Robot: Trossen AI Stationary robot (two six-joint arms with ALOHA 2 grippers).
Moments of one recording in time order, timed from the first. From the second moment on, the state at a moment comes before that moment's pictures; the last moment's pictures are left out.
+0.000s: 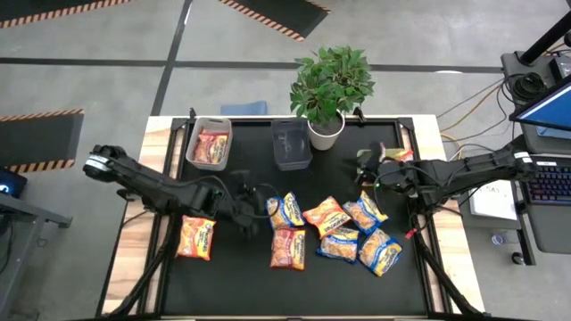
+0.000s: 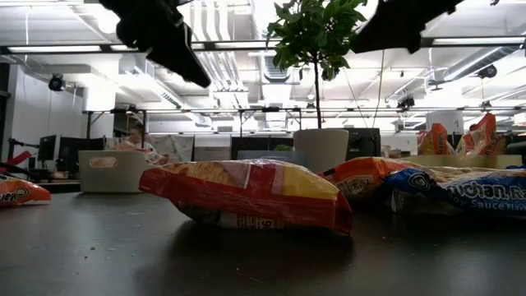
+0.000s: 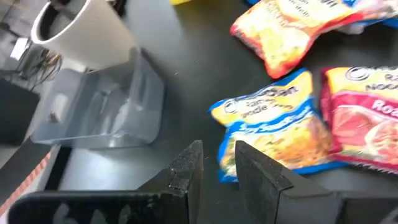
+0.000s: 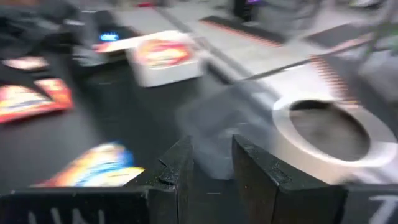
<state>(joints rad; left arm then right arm) -0.31 1.41 0.98 -0.46 -0.61 -0.11 0.14 0.97 0.77 -0.23 0.58 0.25</state>
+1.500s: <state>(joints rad) -0.32 1.58 0.54 0.44 -0.46 -0.19 0.05 1.65 0.98 -0.08 0.17 0.58</state>
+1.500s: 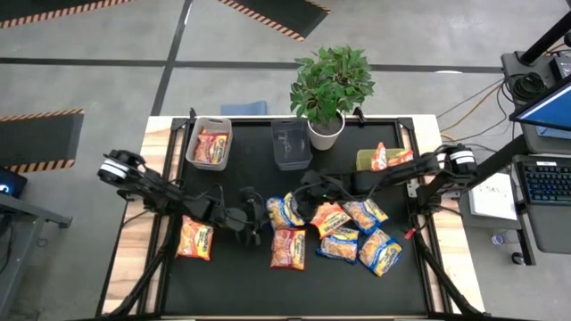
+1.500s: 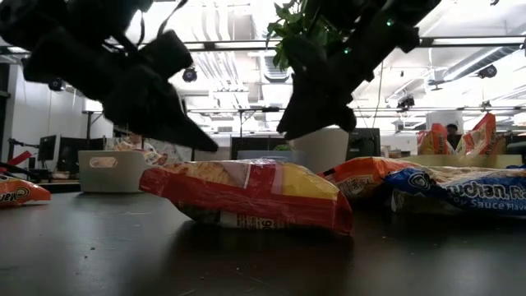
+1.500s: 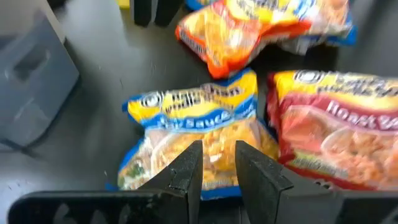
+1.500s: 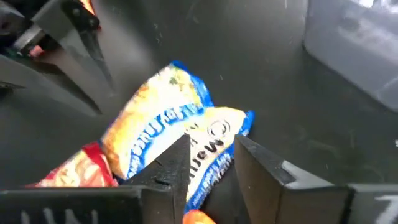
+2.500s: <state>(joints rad) -0.31 1.77 0.54 0.50 -0.48 -0.28 -0.03 1.79 1.01 0.01 -0.03 0.68</state>
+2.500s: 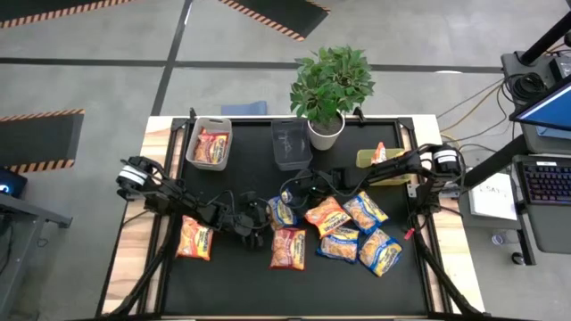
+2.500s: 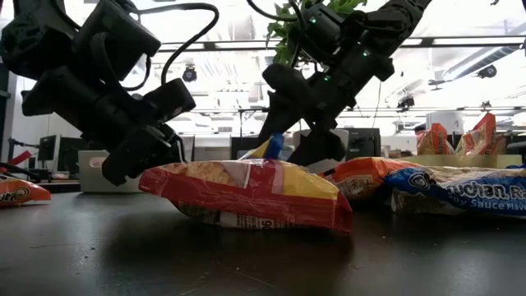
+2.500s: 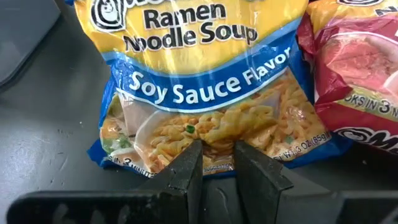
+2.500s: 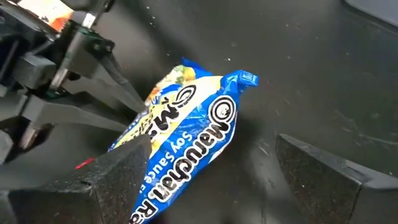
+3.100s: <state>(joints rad) -0.31 1.77 0.54 0.51 -0.48 -0.30 -0.02 1.80 1.01 0.08 -0.03 0.71</state>
